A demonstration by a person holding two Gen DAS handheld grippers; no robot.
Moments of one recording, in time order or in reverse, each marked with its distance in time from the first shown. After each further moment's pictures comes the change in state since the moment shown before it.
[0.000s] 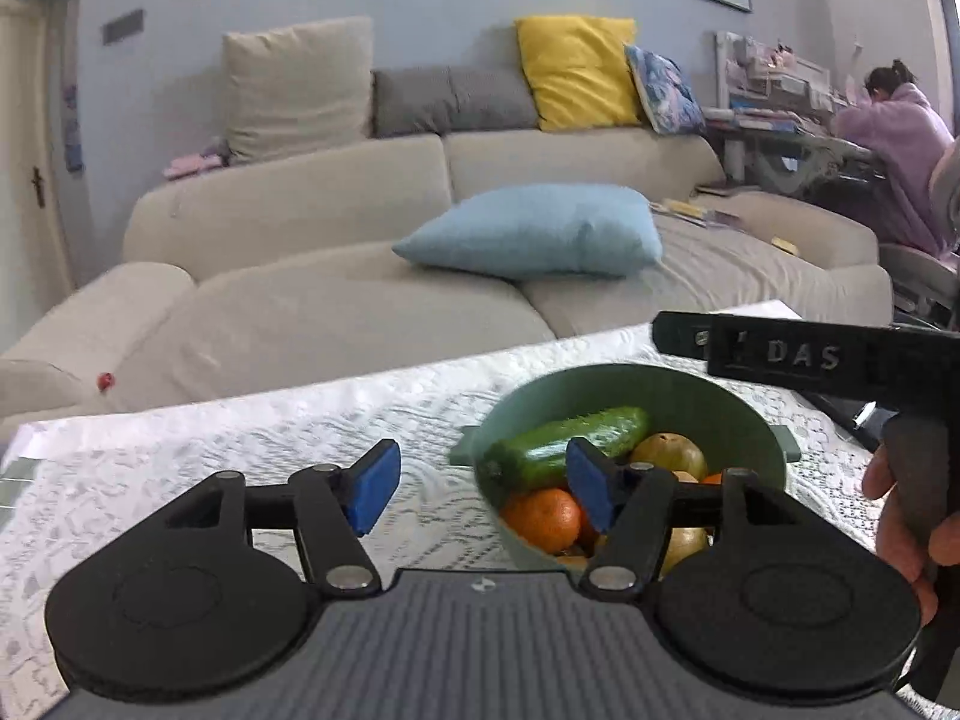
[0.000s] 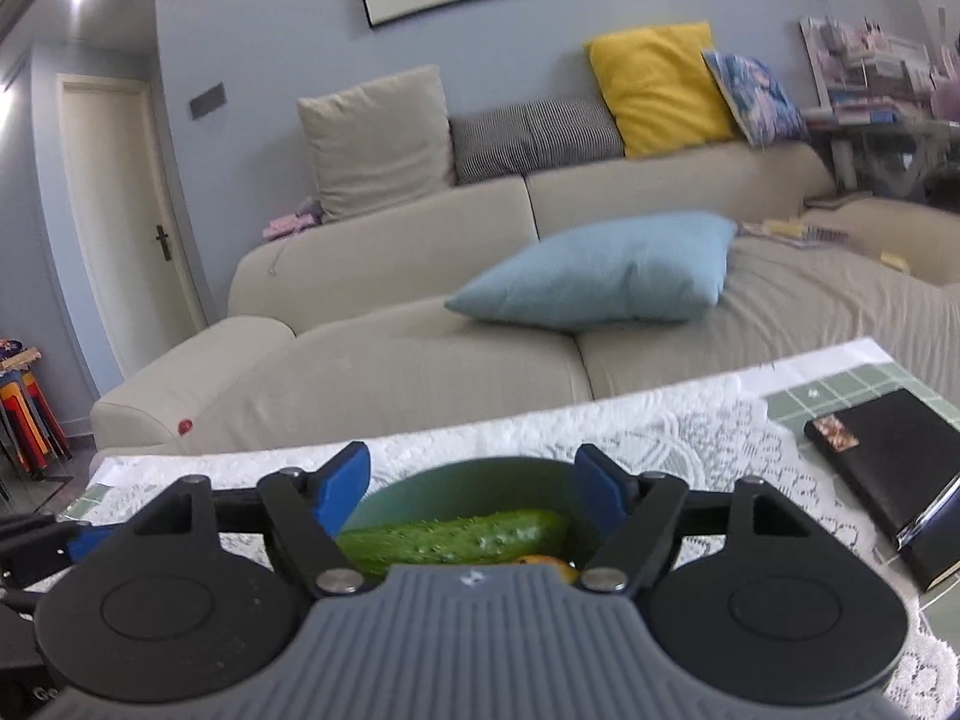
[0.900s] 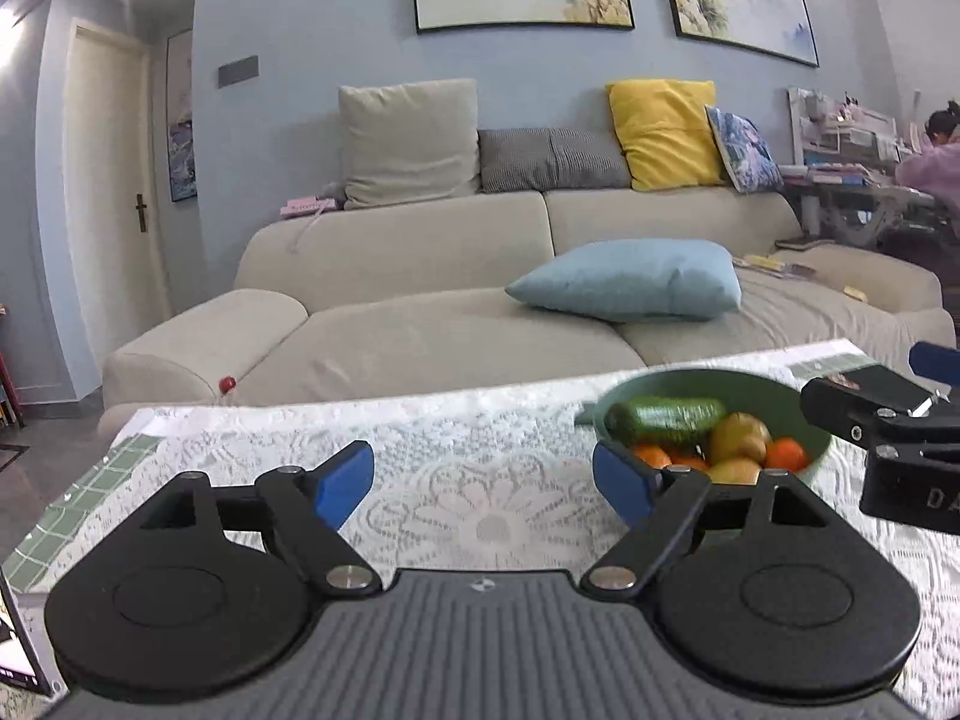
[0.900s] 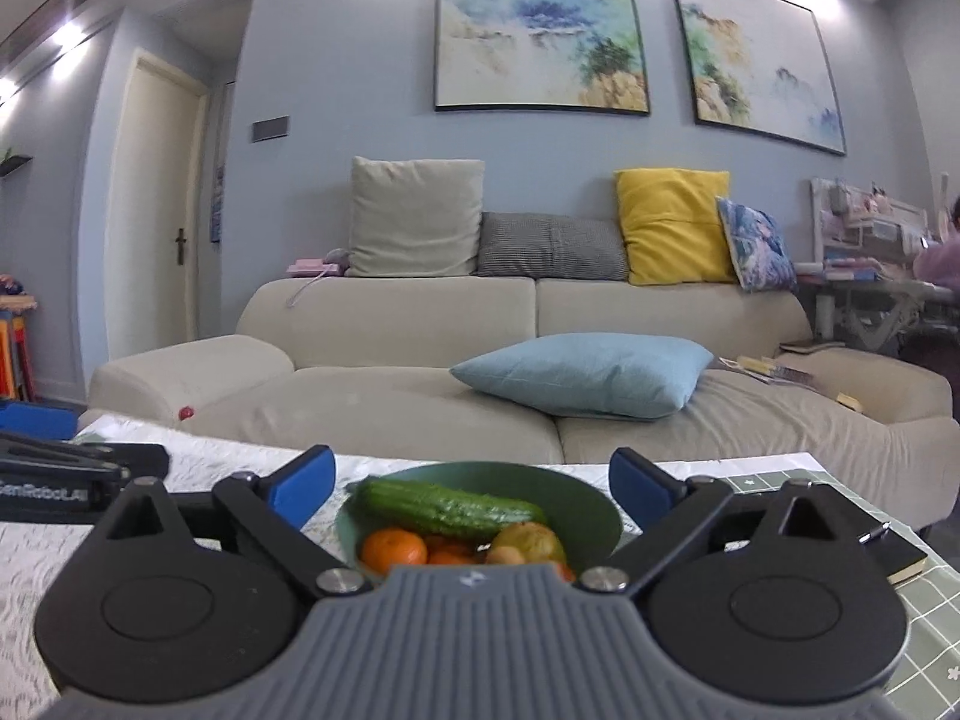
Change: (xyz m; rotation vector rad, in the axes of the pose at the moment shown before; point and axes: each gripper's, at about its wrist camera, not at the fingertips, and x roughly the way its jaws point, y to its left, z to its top) left arm -0.070 0.019 -0.050 -0.047 -0.122 0.171; right arm -0.109 0.046 -0.074 -0.252 -0.188 -0.051
